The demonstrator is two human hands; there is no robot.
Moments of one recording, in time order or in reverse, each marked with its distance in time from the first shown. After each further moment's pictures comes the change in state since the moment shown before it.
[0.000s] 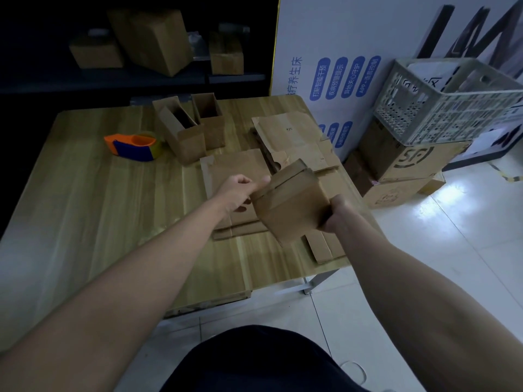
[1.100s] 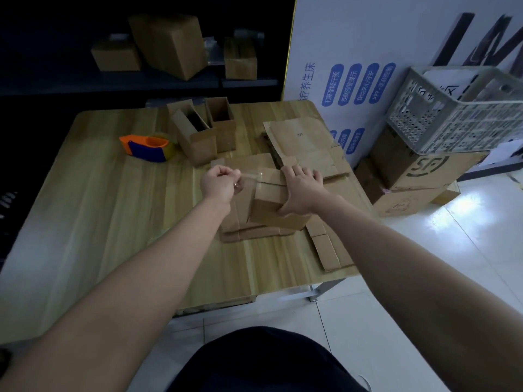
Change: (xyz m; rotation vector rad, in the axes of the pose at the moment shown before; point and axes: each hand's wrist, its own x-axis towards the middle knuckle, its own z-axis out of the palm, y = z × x) left_hand 0.011 -0.003 -0.020 -0.488 0.532 -0.015; right_hand -0.026 -0.018 0.066 -1.669 -0.192 -1.226
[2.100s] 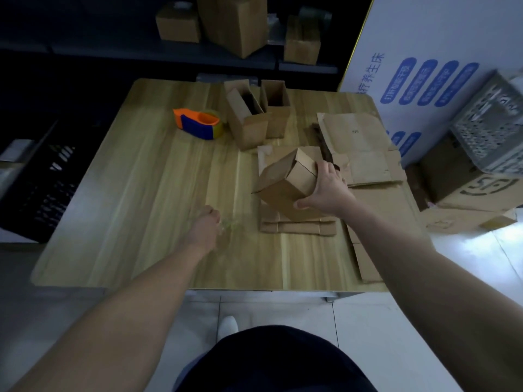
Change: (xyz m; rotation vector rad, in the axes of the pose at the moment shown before) left_hand 0.037 -0.121 -0.150 1.111 -0.172 0.139; right_hand 0.024 -0.050 0.019 0.276 0.059 0.018
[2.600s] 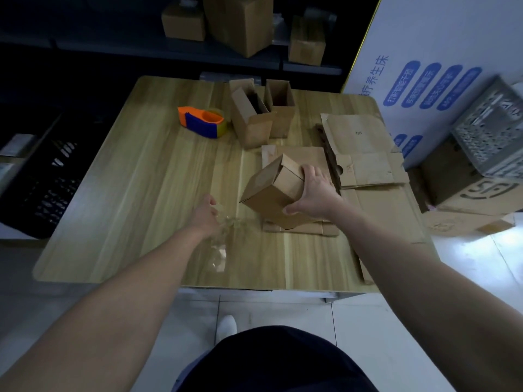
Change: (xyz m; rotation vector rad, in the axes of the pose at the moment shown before) left_hand 0.013 -0.011 -0.015 -0.389 -0.034 -0.178; right_hand -0.003 -0.025 0.016 -0.003 -0.079 -0.068
